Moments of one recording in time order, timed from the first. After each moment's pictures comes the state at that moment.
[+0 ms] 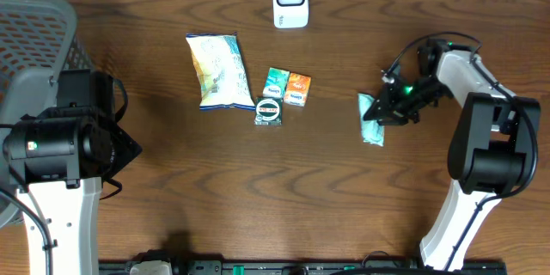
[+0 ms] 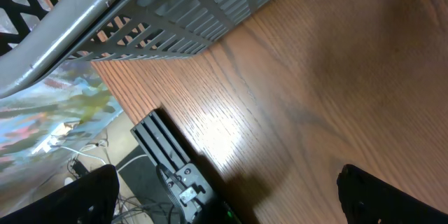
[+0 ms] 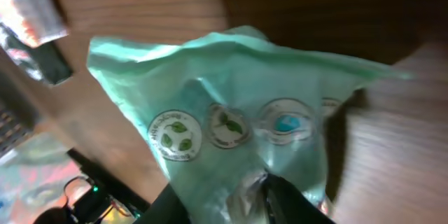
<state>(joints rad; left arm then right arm) 0.07 1.19 1.48 -1.69 -0.42 -0.73 -0.09 2.15 1.50 -1.17 -0.59 -0.04</state>
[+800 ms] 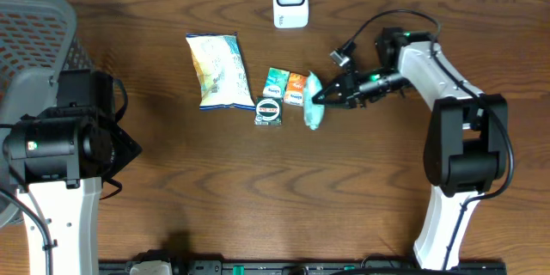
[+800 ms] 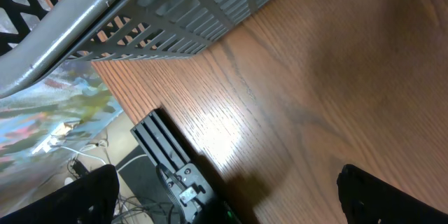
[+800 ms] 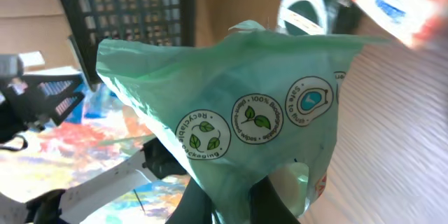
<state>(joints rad) 0.07 1.19 1.48 -1.69 -0.42 -0.73 0.12 2.15 1.57 -1.19 -1.21 -0.24</state>
